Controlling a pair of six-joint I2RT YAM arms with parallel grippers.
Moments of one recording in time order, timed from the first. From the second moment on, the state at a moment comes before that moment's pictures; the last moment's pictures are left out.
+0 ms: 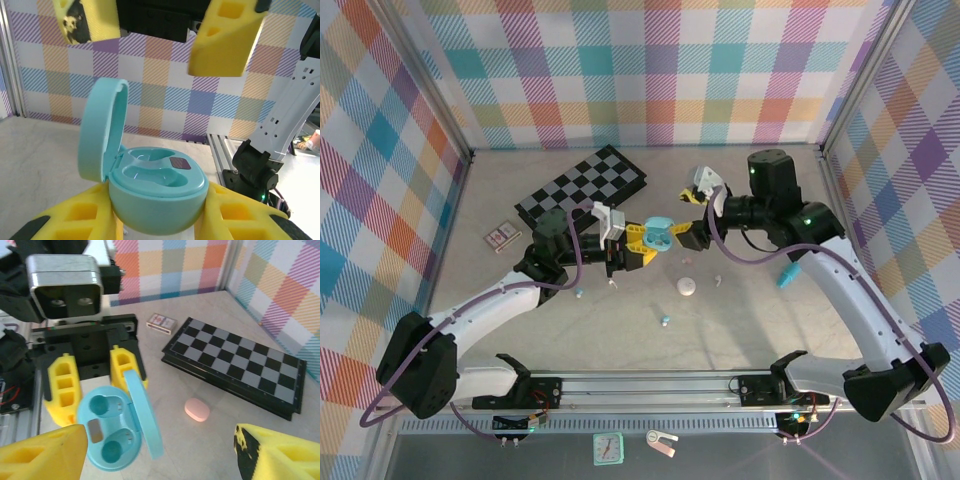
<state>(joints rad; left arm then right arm) -0.58 1.25 0.74 0.55 0.91 -0.11 0.48 1.21 1.39 -0.72 -0.70 -0.46</state>
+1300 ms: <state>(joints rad) -0.35 1.22 0.52 0.95 0.87 -0.26 0.54 0.95 0.70 -0.54 -0.32 0.80</state>
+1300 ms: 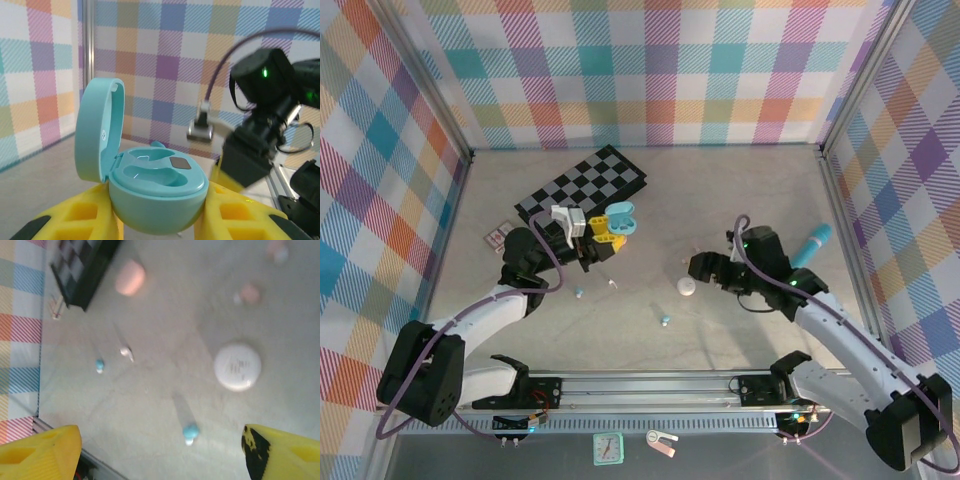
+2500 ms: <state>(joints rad) -0.30 1.18 0.51 1.03 0.87 -0.28 0.80 1.62 0.83 -0.48 -0.38 1.10</state>
